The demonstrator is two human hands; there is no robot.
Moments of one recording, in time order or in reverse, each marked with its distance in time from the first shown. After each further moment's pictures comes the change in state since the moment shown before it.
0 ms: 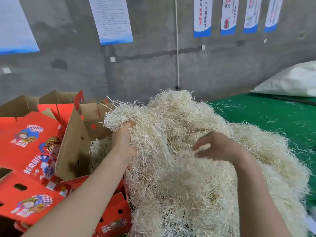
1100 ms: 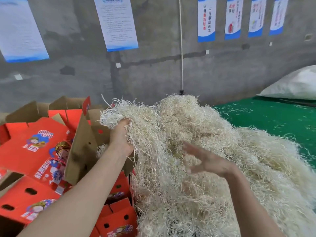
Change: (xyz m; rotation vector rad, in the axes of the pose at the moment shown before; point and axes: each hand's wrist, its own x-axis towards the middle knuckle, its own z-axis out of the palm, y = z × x) left_hand 0.012 0.030 -0.008 0.005 -0.066 0.049; right_hand 0.041 0.022 0.055 0.530 -0.238 -0.154
